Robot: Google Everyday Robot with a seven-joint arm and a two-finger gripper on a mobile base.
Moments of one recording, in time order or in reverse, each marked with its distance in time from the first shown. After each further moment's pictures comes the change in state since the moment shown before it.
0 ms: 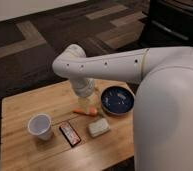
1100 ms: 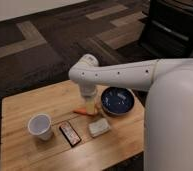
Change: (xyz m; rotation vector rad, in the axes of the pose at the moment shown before) arm -0.044 -0.019 0.054 0.009 -0.280 -0.318
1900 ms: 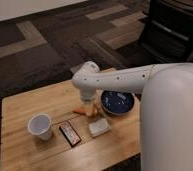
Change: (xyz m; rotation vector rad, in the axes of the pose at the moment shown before) arm -0.012 -0.005 0.044 0.030 -0.048 -0.030
